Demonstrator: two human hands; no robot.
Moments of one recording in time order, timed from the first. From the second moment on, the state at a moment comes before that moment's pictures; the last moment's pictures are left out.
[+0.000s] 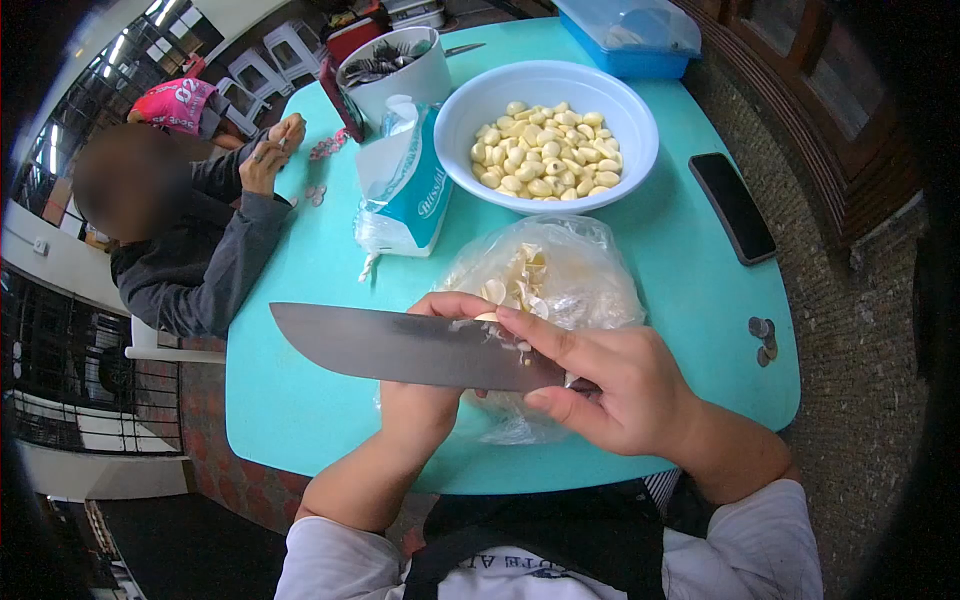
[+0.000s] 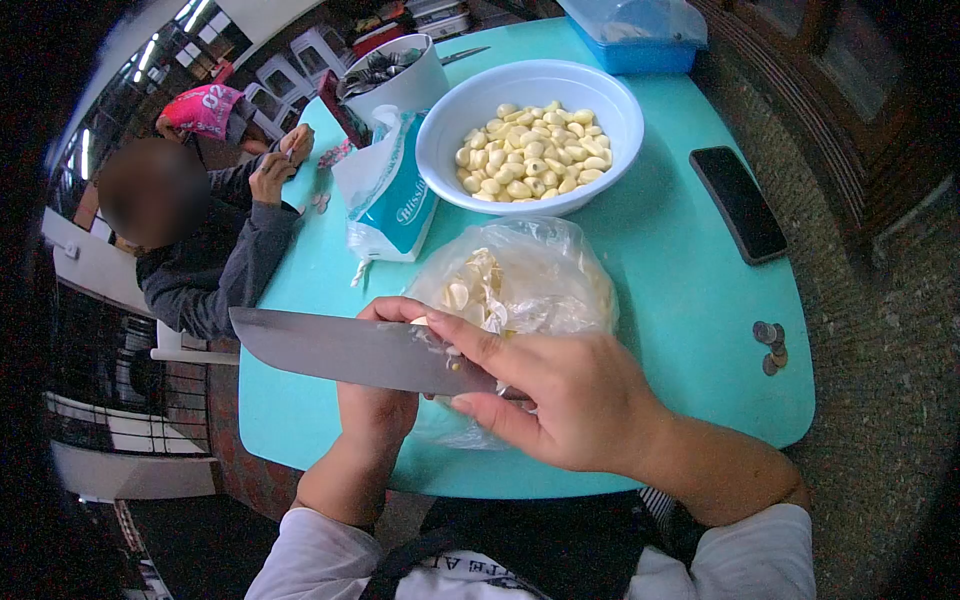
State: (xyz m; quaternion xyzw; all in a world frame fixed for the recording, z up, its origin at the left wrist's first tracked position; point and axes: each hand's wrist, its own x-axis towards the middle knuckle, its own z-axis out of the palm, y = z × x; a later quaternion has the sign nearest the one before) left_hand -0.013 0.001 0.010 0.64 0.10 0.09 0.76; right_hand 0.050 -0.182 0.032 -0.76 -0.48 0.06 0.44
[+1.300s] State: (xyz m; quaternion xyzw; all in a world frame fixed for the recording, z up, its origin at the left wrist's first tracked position) left_hand -0.010 0.004 0.003 0.53 0.04 0.06 0.85; right_hand 0.058 -0.178 0.007 -0.61 -0.42 0.18 0.65
